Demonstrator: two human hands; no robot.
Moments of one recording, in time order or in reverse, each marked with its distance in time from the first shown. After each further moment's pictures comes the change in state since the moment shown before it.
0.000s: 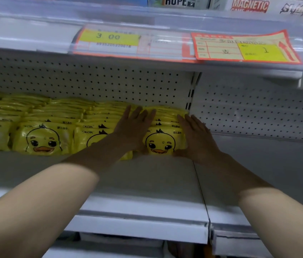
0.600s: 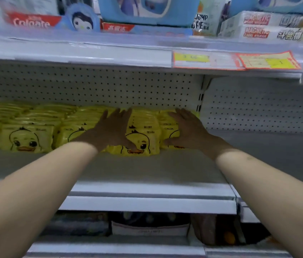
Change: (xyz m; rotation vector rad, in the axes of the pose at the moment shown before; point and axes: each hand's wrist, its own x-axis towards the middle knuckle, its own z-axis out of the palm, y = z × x) left_hand -0.088 -0.114 -0.011 -0.255 -0.060 -0.106; right_hand 0.004 -0.112 -0.030 0.035 -0.010 0.018
